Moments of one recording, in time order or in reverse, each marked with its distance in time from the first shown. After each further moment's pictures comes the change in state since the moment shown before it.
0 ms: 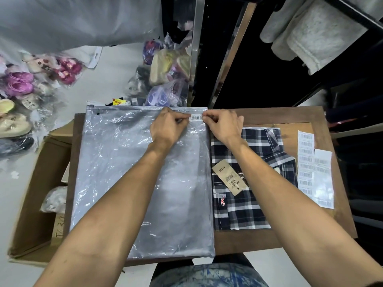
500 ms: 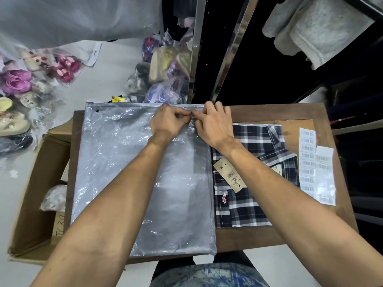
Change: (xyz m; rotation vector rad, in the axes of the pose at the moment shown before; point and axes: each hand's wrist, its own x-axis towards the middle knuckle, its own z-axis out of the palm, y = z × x) left_hand 0.014 -0.005 0.004 -0.103 -0.030 -0.075; right_hand -0.018 -0.020 0.011 -0.447 0.045 -0.400
